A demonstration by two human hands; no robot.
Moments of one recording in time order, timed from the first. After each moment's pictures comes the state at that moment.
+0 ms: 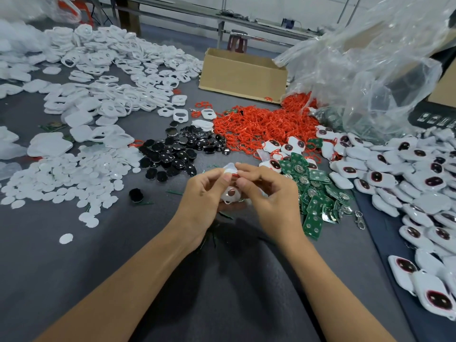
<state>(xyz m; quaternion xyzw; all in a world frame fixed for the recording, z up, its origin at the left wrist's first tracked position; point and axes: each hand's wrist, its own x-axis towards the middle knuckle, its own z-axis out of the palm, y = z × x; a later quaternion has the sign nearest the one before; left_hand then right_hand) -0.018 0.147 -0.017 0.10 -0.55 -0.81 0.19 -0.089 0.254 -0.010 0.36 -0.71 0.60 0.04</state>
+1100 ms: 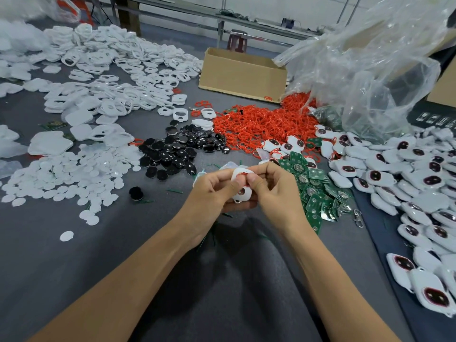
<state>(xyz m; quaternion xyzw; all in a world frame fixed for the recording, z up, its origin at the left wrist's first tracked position) -0.020 0.147 -0.018 0.04 -0.55 -0.82 0.13 -0.090 0.256 0.002 0.26 -0.75 0.60 -0.05</state>
